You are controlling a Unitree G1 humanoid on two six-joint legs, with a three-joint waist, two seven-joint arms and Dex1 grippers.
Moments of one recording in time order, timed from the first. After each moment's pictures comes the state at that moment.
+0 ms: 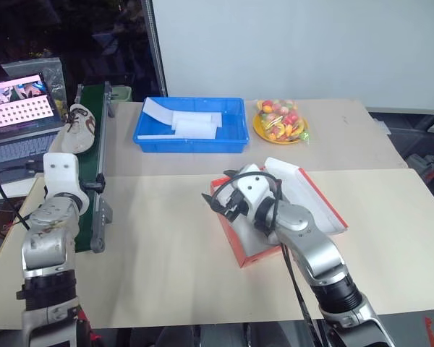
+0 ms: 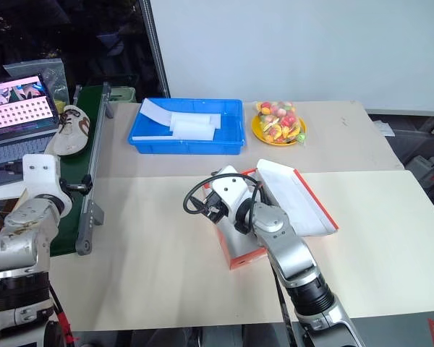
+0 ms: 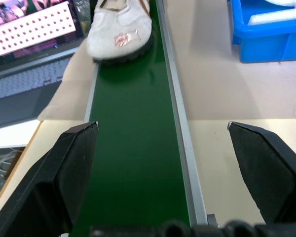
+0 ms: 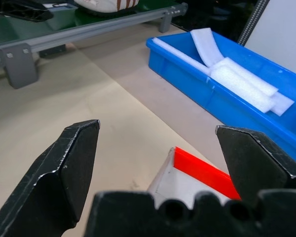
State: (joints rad) left arm -0.36 0.54 0.37 -0.10 -0.12 0.78 -0.14; right arm -0.40 -0.27 0.32 -0.33 0.09 0.51 0.47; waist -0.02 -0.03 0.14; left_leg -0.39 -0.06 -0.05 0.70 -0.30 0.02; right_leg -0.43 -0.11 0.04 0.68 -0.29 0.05
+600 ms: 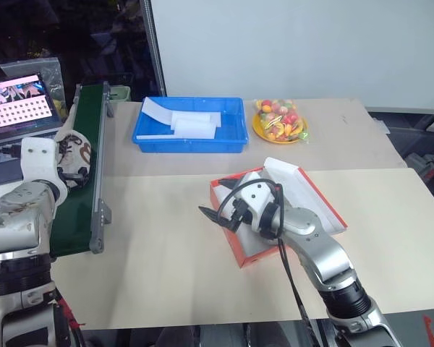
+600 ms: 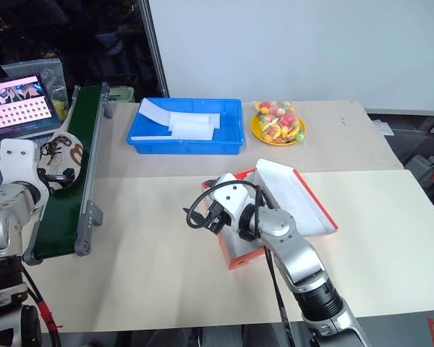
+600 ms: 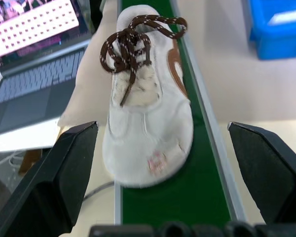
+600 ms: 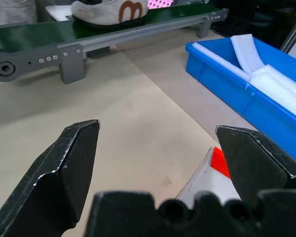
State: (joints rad) left arm -0.44 0.68 0.38 -0.02 -0.15 0.90 -0.22; right arm -0.38 -0.31 0.31 -0.37 0.13 0.50 0.58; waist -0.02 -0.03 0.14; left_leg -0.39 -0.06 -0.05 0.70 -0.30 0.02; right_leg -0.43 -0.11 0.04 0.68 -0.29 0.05
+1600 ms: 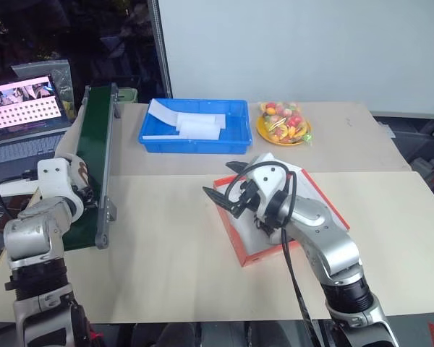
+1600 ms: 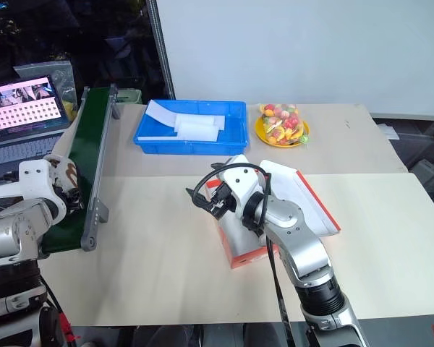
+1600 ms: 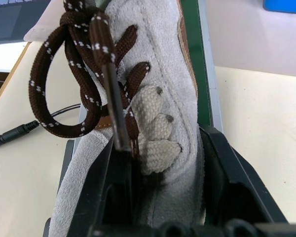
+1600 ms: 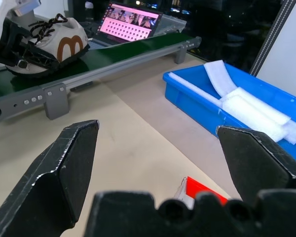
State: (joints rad) left arm -0.43 0.54 0.43 -0.05 -0.19 1.07 -0.15; right arm -0.43 -0.27 0.21 -0.43 0.20 0.60 0.50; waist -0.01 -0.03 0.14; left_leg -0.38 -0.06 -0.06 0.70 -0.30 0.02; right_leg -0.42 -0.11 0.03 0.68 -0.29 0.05
